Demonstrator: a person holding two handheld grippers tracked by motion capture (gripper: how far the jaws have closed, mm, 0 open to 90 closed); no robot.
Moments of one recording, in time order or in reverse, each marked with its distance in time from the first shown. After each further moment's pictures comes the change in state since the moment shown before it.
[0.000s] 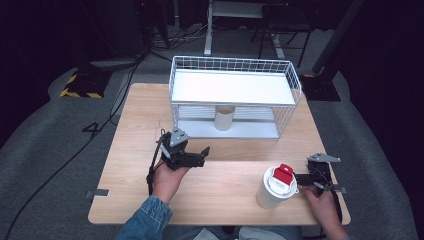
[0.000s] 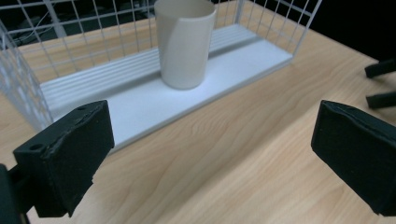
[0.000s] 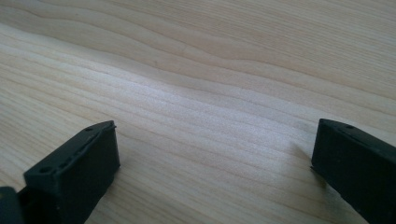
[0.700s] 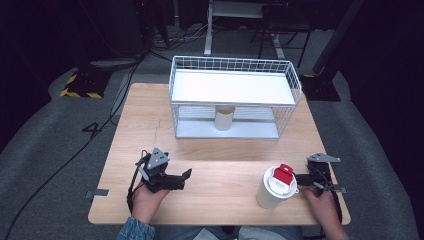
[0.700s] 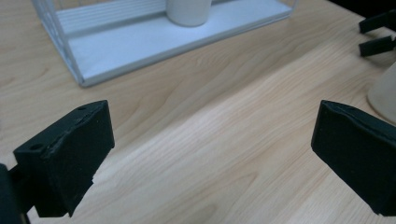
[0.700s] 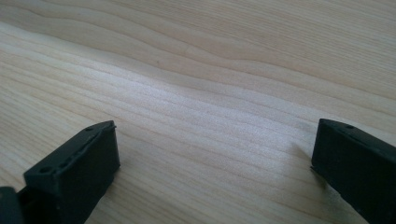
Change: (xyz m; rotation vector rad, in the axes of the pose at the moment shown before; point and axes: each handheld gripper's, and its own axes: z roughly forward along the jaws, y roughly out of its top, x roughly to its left) left arm 0.015 -0.063 -0.036 0.059 -0.023 -0.040; right arm 0.000 0.000 0.000 -0.001 0.001 -0.003
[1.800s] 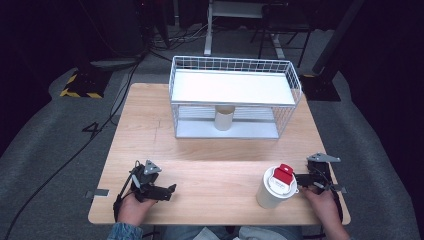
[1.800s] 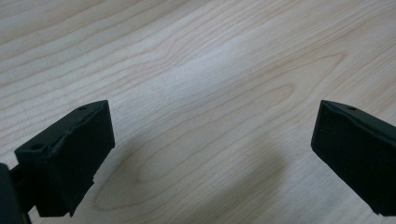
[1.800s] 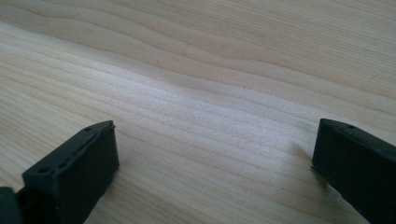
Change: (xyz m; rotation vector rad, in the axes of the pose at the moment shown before) left arm 0.034 -0.048 0.008 0.291 0.073 -0.016; right arm 0.000 0.000 0.000 0.003 -0.001 0.001
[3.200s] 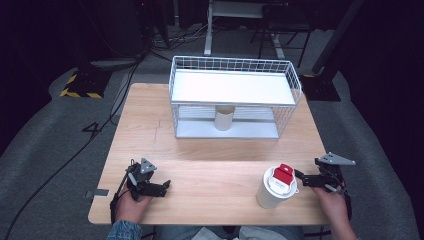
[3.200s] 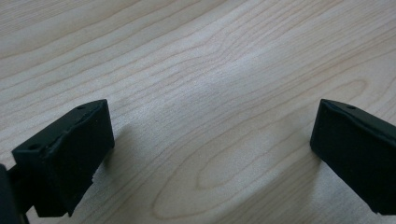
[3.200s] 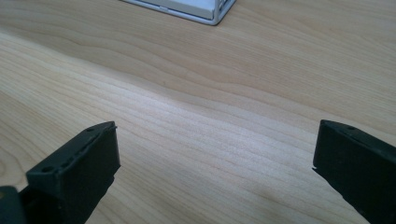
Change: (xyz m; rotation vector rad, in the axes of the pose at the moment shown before) left arm 0.018 -0.005 0.009 -0.032 0.064 0.022; right arm -0.012 0.000 -0.032 -0.099 0.049 -0.030
